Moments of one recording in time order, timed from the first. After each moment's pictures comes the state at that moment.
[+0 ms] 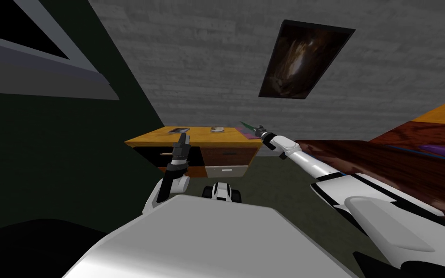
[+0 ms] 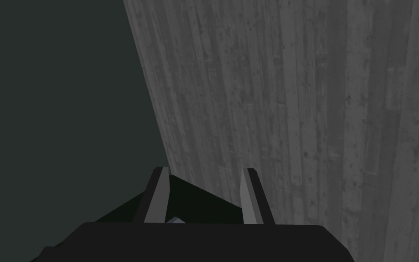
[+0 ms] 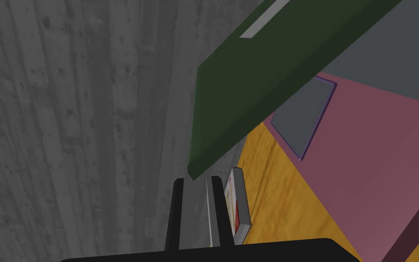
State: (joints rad) left arm 0.47 0.04 0.00 -2.34 -0.12 -0.45 -0.04; right arm -0.73 -1.02 0.56 -1.24 0.91 -0.02 1.25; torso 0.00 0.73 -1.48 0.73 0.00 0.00
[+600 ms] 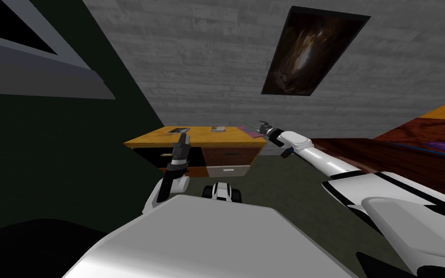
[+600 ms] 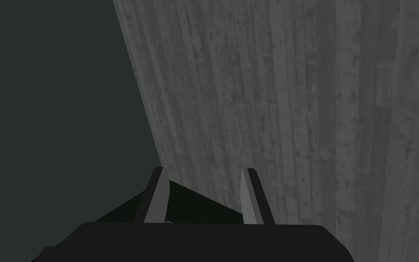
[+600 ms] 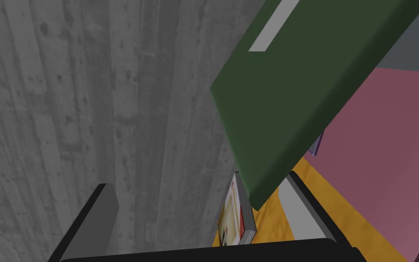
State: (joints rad) left arm 0.47 0.04 0.00 -2.34 -0.12 -0.45 -0.04; right arm -0.79 -1.12 0.58 -1.22 0.87 -0.10 1.21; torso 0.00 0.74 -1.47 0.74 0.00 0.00
